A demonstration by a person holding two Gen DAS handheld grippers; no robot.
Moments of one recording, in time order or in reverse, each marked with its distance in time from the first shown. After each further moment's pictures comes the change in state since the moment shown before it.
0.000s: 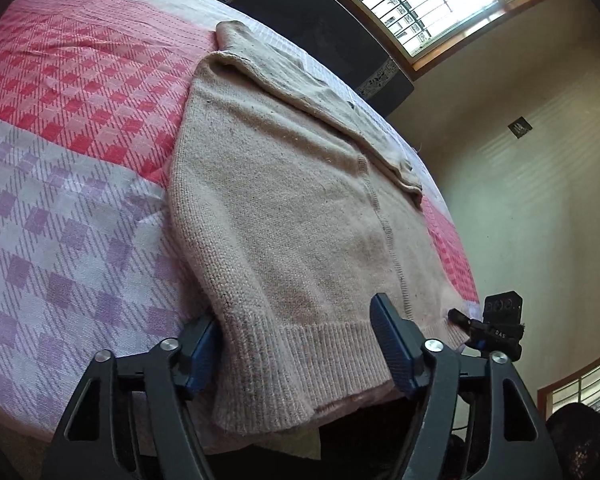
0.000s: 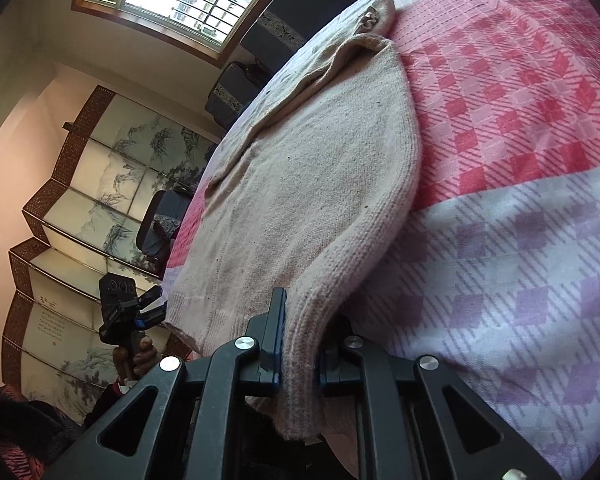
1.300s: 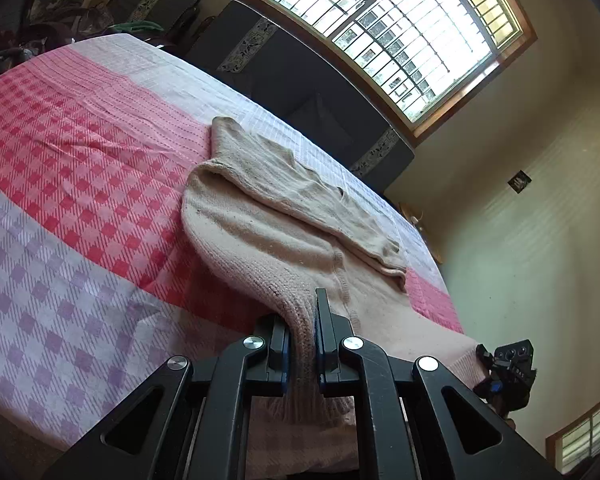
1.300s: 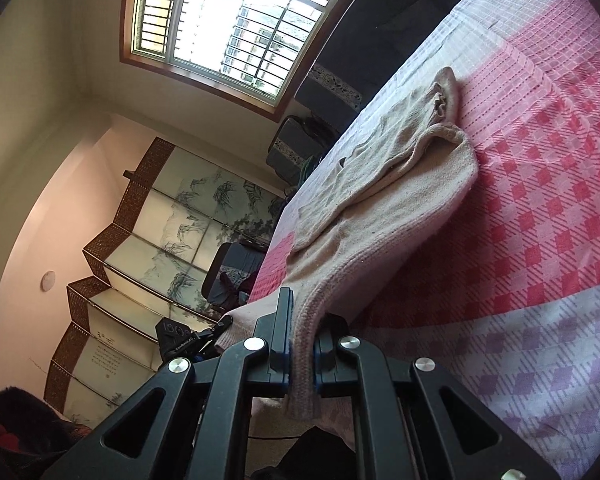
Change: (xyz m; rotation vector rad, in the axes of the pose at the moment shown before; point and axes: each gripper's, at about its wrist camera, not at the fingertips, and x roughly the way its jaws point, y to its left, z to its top) left arm -0.052 -0.047 0.033 0.012 -0.278 0.041; right arm -0.042 0.039 0.047 0.027 -0.193 0.261
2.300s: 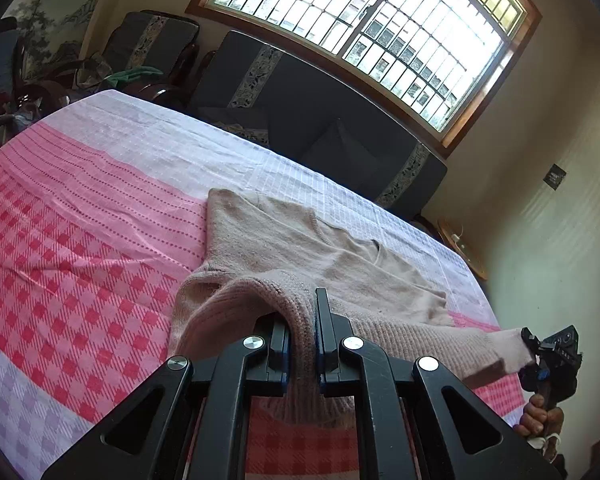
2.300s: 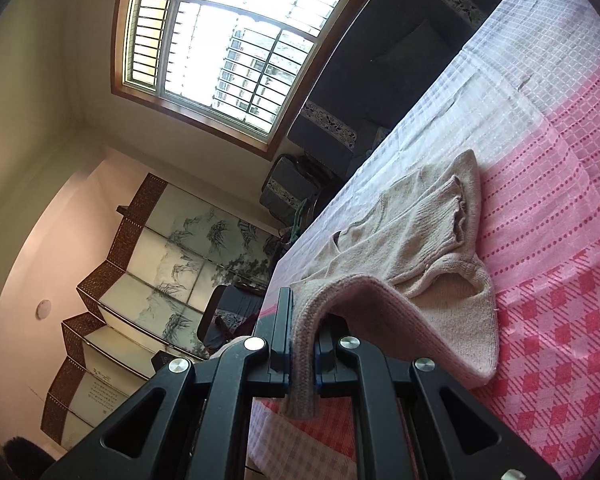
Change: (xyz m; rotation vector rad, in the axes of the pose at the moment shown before) left arm 0.080 -0.015 0.093 0.090 -0.080 0.151; right arm 0.042 -0.016 0.114 0.023 -0.110 -0.024
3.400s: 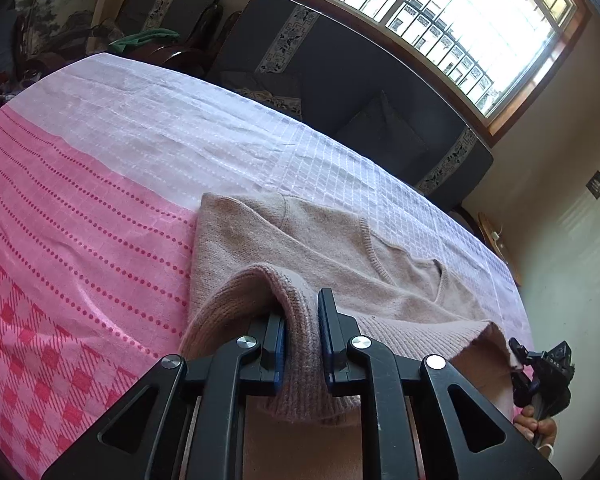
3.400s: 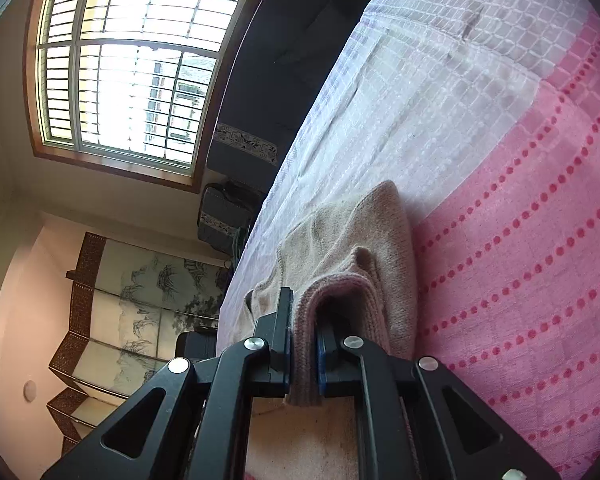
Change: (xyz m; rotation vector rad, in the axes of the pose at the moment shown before) left arm 0.147 0.024 0.055 -0.061 0.124 0.104; right arm 0.099 -0.111 0.068 0.254 -0.045 -0.178
